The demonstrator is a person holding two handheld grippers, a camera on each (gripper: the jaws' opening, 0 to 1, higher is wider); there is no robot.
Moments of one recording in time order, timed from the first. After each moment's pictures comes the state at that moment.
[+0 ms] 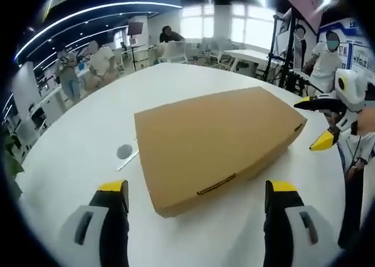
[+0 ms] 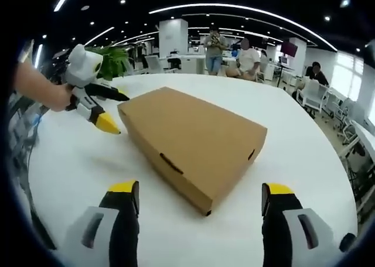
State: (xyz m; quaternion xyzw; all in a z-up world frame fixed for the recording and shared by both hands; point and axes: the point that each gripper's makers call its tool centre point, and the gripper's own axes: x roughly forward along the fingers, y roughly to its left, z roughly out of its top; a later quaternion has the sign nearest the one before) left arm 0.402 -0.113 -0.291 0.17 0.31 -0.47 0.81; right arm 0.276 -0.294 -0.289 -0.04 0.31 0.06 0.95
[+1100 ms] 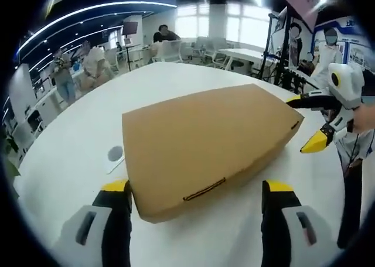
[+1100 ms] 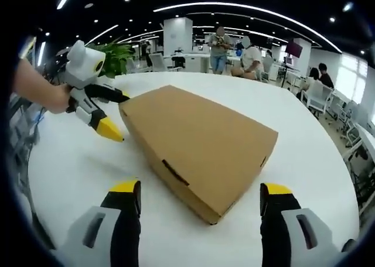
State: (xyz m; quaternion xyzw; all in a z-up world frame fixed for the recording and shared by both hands) left arm 0.402 -0.122 -0.301 0.18 0.30 -0.48 0.80; right arm 0.289 -0.282 -0.296 -0.04 0.32 0.08 0.94
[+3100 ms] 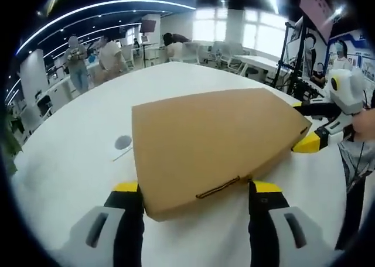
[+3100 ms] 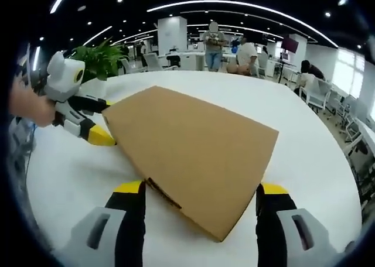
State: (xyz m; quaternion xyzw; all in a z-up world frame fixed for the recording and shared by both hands) left arm 0.399 -0.110 -0.308 0.13 0.31 -0.44 0.83; right arm 0.312 -0.286 -0.304 -0.04 0.34 0.07 0.94
